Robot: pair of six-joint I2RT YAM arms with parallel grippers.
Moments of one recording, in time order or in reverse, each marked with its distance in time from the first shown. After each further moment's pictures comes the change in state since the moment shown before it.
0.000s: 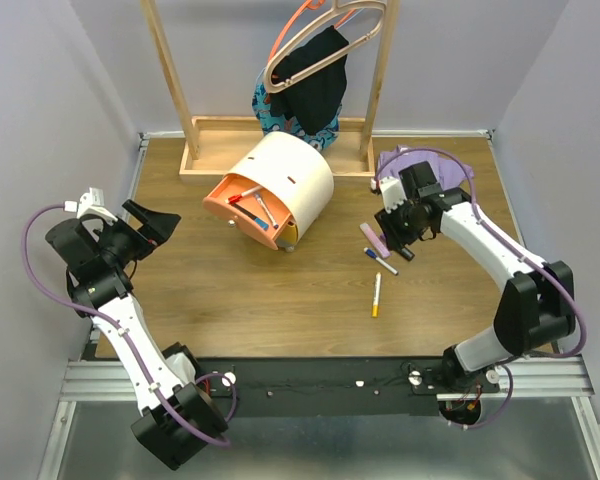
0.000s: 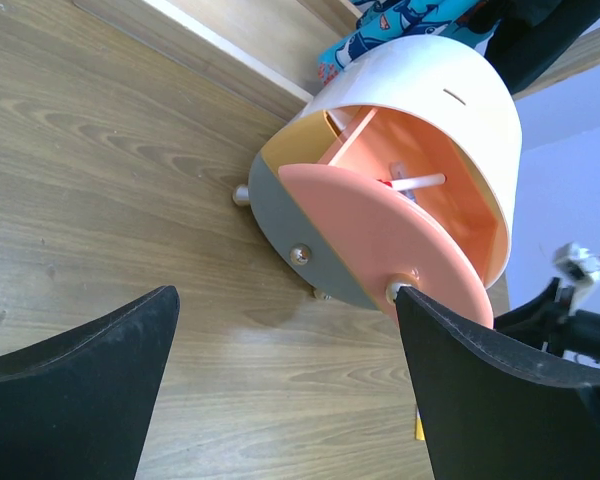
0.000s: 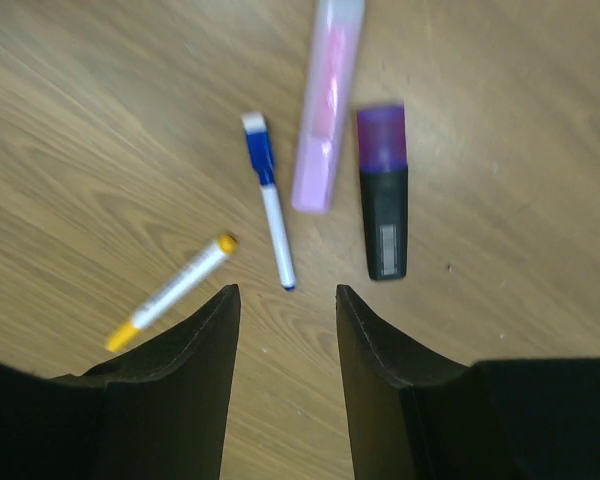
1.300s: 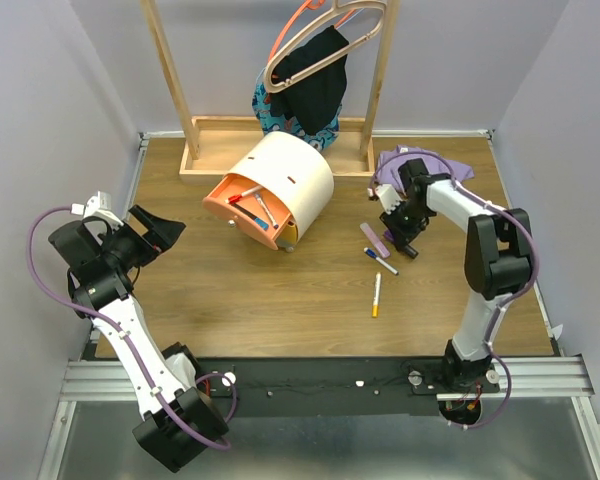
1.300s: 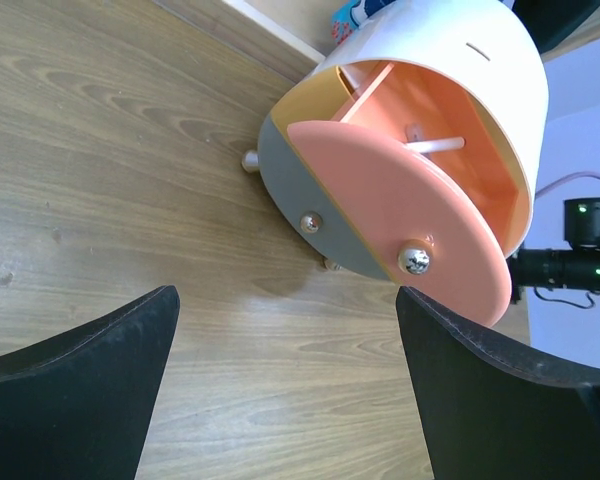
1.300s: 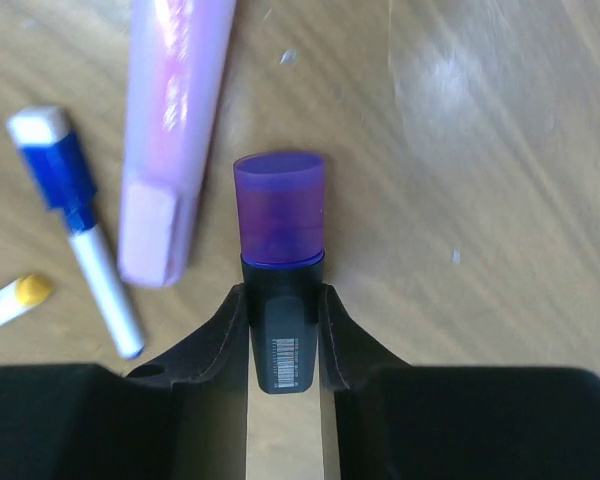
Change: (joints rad) left arm -0.009 -0.014 0.019 -0.141 -0.009 0.095; right arm -0.148 0.423 0.122 -0.015 -0.016 -0.328
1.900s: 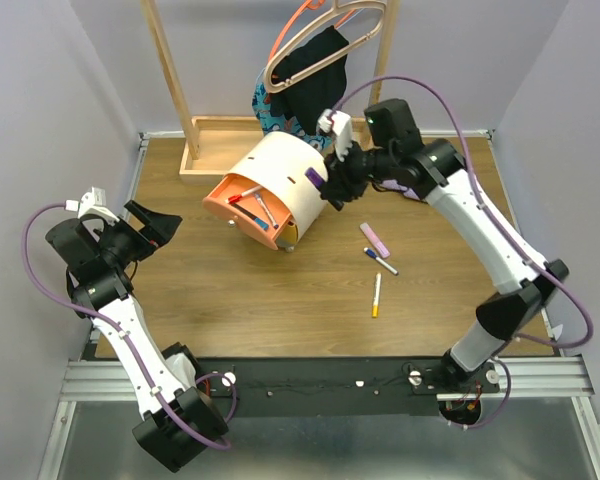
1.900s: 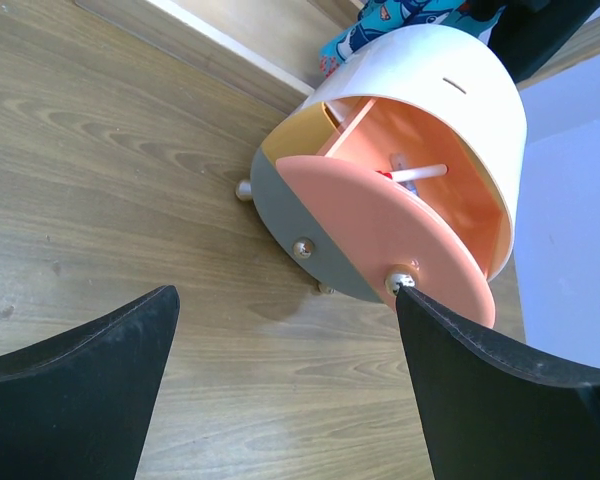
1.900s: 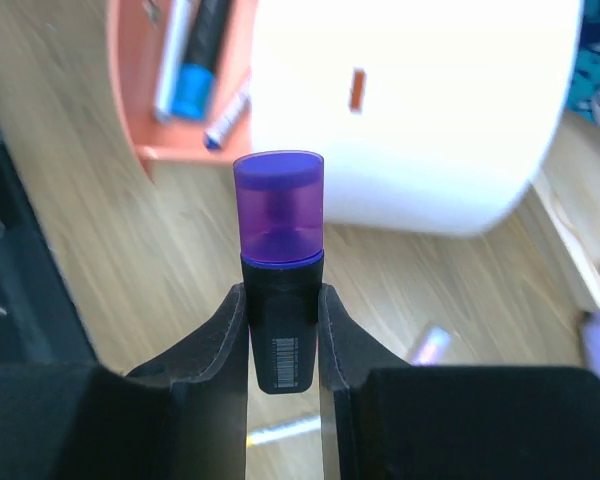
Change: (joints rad) left arm 0.000 0.002 0.000 0.093 0.000 -0.060; right arm 0.380 -0.307 0.510 -0.129 -0.243 0.311
